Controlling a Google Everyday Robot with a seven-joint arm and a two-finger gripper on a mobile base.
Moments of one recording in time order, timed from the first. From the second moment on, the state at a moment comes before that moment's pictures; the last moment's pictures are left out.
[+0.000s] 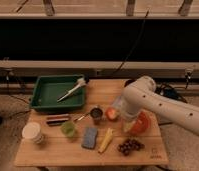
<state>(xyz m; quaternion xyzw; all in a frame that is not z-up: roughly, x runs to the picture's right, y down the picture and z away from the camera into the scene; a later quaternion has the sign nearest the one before) 0.110 0.187 0.733 -0.32 -0.15 -0.18 0.92</state>
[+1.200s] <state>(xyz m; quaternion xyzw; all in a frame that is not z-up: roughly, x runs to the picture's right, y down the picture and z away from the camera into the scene) 0.073 0.252 0.760 -0.36 -0.20 -0.25 0.87</state>
